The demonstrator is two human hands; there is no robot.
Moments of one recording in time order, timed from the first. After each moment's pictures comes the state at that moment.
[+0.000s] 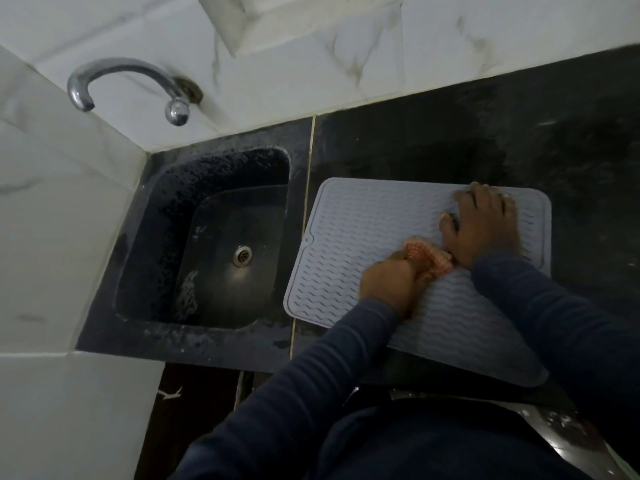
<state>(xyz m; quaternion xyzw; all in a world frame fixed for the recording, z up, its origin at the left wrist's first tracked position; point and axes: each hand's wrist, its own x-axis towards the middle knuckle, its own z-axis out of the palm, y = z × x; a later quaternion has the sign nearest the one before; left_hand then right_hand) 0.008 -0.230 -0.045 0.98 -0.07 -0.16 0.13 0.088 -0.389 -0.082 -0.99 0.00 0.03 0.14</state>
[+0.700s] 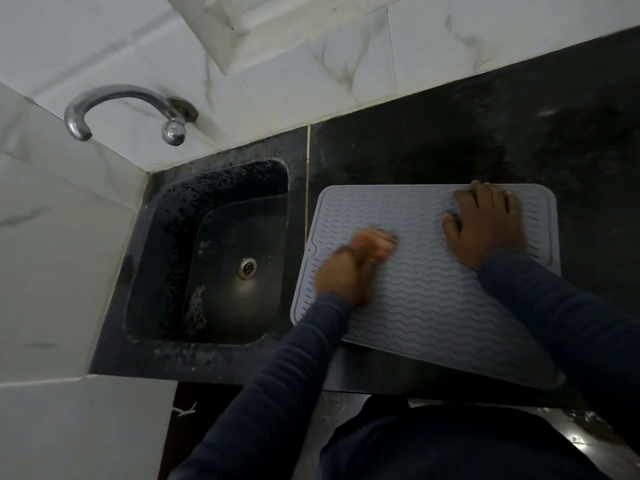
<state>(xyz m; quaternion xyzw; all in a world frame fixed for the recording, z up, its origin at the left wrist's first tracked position) 0.026 -0.152 -0.045 0.98 0.03 -0.11 0.18 0.090 -0.388 -0.085 -0.99 0.00 0.01 0.14</state>
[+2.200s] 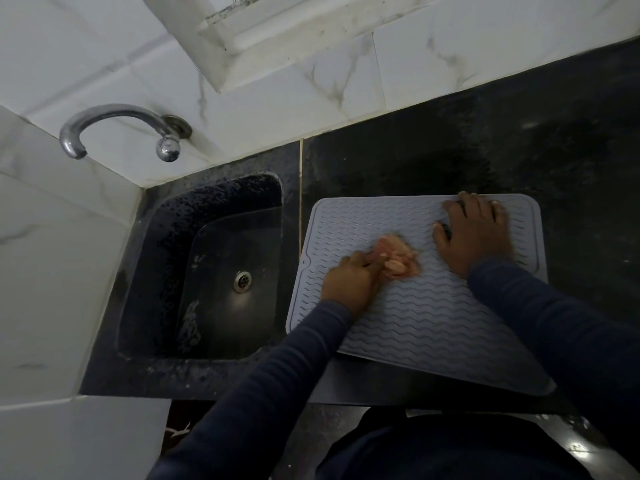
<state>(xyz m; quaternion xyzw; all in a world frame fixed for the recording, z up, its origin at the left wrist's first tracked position) 0.035 -0.162 -0.054 0.98 -0.19 -0.06 0.00 0.090 -0.387 -0.081 -0.99 0.01 0.02 0.14</state>
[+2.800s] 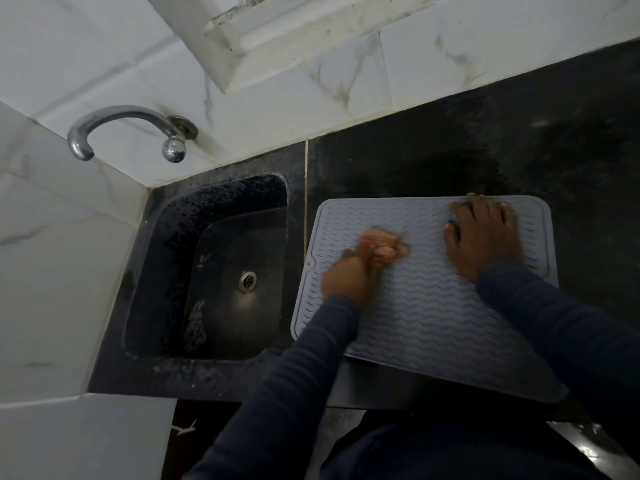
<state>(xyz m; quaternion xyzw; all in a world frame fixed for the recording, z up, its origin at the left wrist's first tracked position) 0.047 -0.164 -0.044 0.99 0.02 -0.13 0.09 0.090 -0.387 -0.083 -0.99 0.01 0.01 0.14</state>
